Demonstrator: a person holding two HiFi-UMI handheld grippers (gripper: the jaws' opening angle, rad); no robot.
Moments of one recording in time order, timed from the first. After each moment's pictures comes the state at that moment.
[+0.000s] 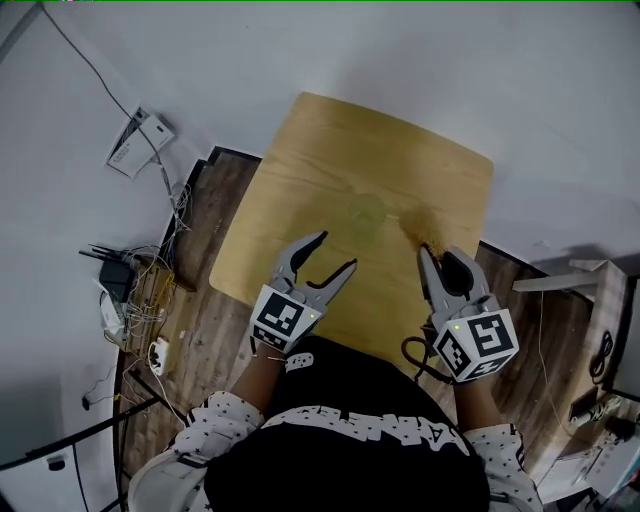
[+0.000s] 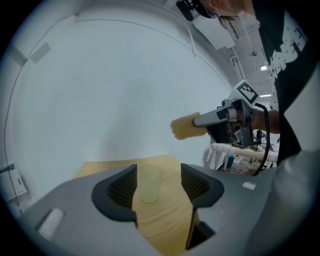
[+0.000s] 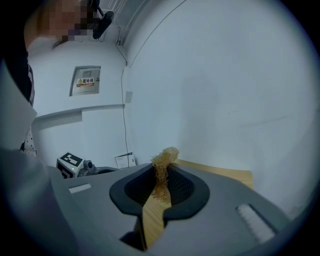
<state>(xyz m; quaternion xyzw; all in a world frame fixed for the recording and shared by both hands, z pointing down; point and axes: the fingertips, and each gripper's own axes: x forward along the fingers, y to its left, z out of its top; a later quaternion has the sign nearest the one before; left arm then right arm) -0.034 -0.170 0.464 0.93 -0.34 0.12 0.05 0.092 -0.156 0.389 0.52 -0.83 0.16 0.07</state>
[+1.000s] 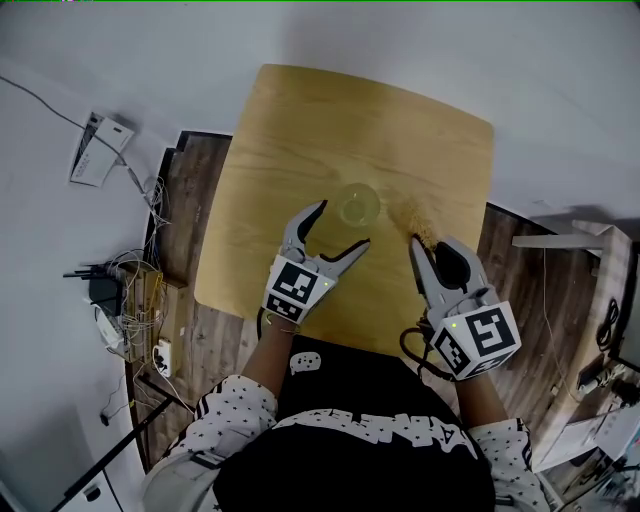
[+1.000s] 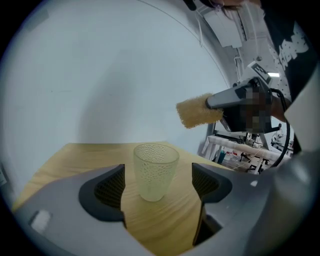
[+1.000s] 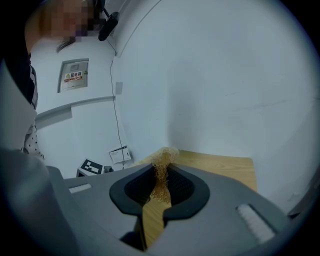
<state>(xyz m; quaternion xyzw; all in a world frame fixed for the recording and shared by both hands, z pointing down) 0.007 -0.229 0.549 0.94 -0.28 0.16 0.10 0.090 -0.186 0.432 0.54 -0.81 0.21 0.11</state>
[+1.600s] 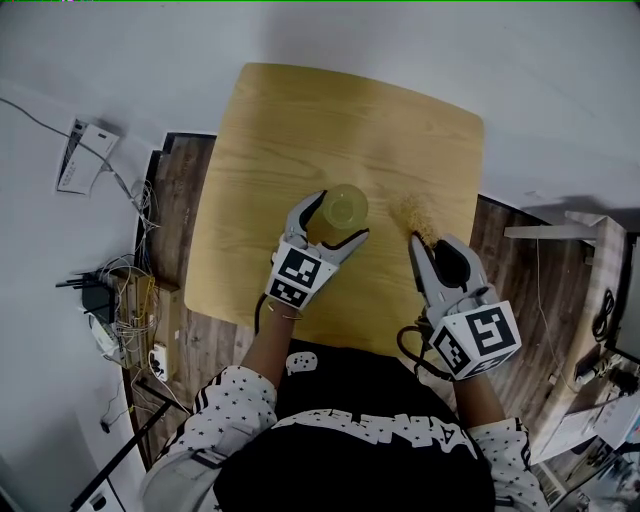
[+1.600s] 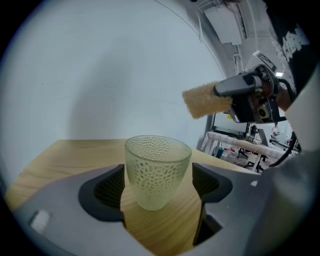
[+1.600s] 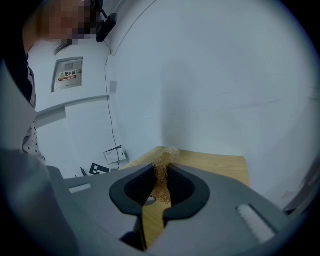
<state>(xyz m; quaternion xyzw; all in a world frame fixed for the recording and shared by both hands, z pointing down) 0.032 -0.247 0.577 0.94 -0.26 0.18 0.11 0.105 -0.190 0.437 0.56 -0.79 0.22 0.11</state>
